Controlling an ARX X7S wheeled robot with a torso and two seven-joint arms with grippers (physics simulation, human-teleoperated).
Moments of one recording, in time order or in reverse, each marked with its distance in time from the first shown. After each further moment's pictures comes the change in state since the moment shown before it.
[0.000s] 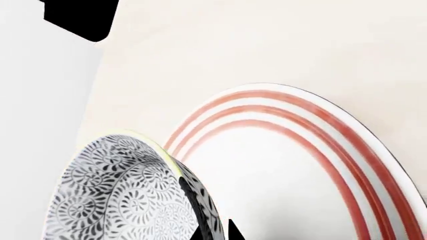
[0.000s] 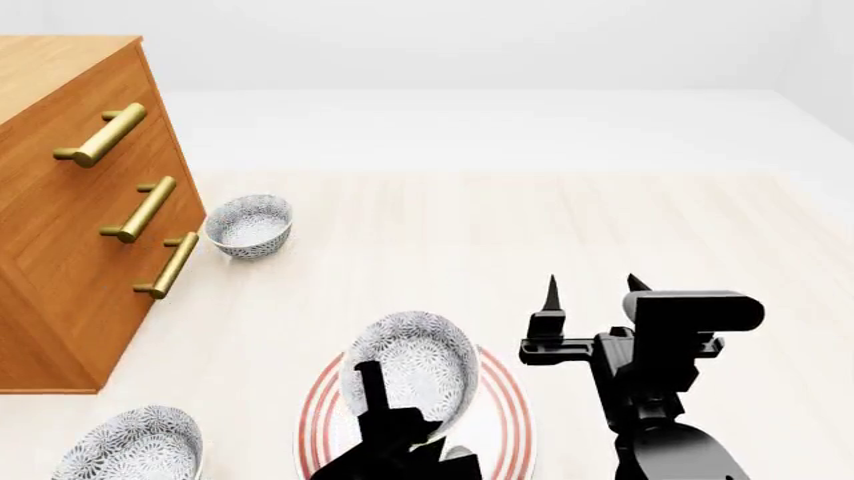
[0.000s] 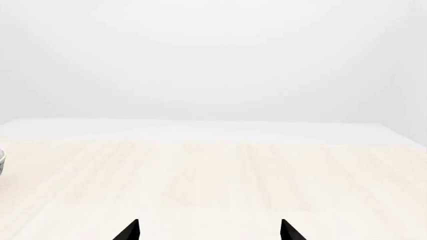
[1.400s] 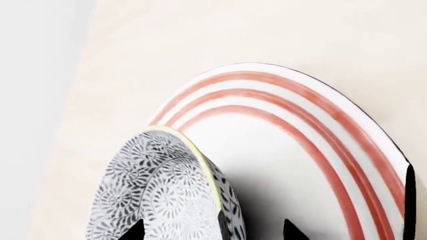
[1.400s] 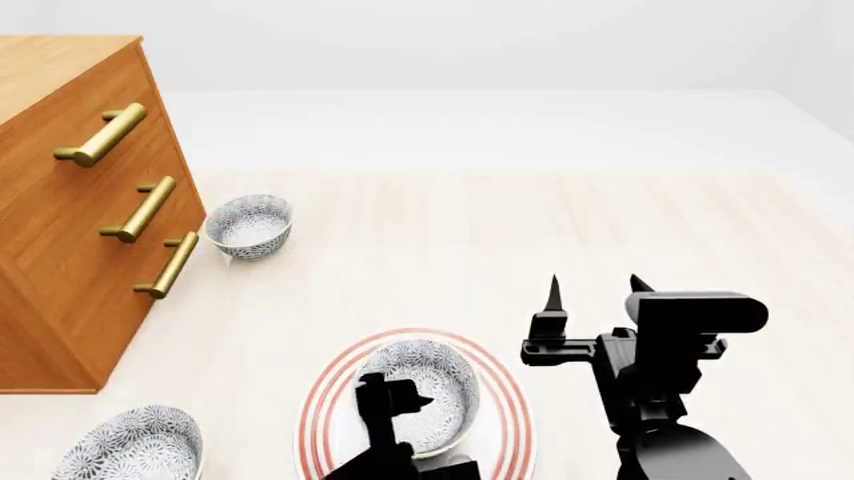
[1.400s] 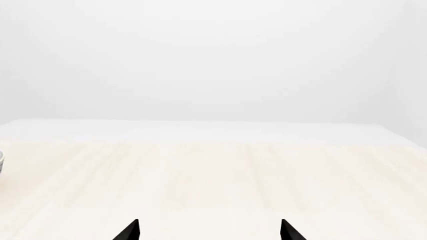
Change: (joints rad) left arm 0.024 0.006 0.062 -0.121 0.033 0.094 -0.002; right arm -0.003 0.021 -0.012 -0.010 0.026 -0.005 0.029
